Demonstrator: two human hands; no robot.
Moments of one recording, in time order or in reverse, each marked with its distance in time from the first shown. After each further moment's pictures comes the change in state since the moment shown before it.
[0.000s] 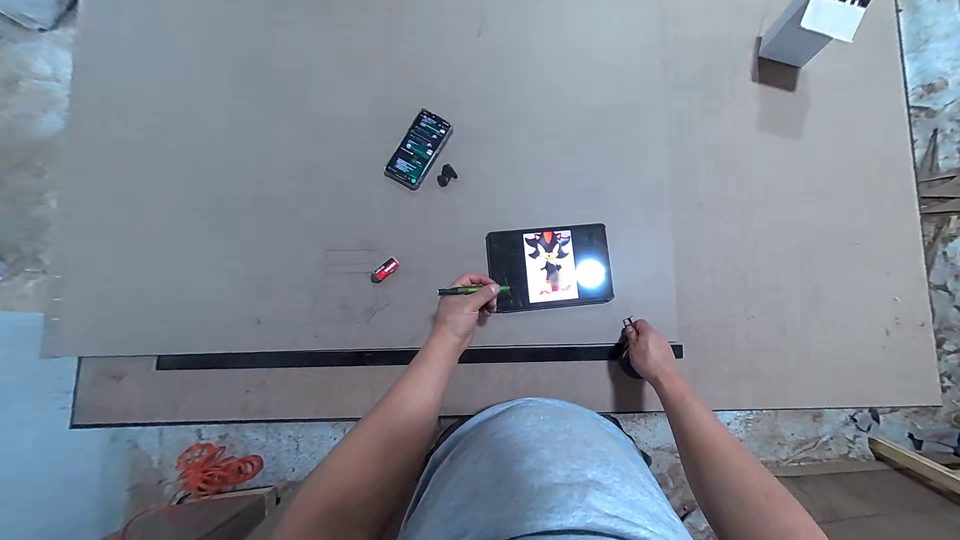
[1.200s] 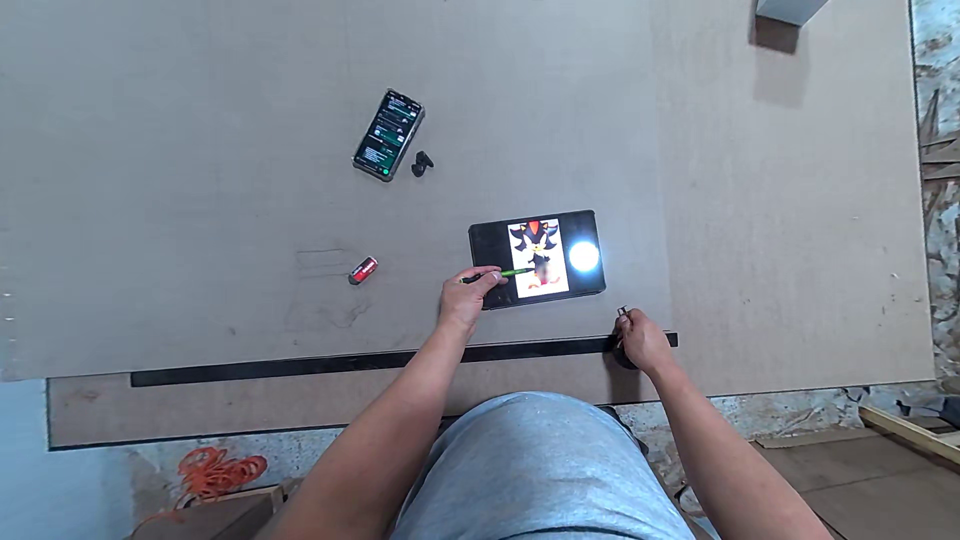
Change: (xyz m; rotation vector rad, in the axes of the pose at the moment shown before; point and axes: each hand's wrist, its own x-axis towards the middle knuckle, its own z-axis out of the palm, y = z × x) left_hand 0.027 -0.011 0.029 0.208 0.086 -0.068; right_hand 0.007 0.001 -0.003 0.034 -0.054 0.043
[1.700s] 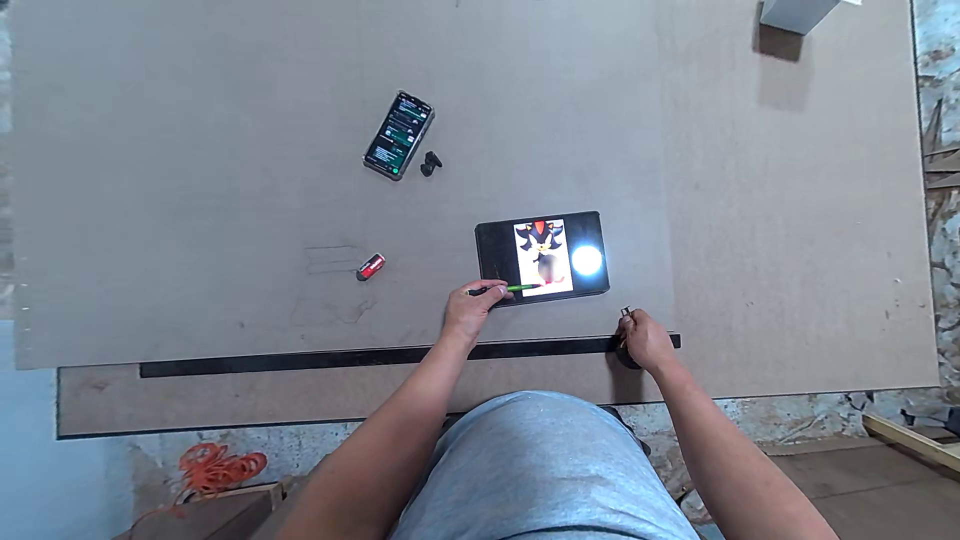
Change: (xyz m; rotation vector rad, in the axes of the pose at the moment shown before) left_hand -0.018 -0.017 -0.010 -0.012 -0.055 -0.001; right_hand -0.001 -0.002 -0.001 0.005 -0.003 -0.005
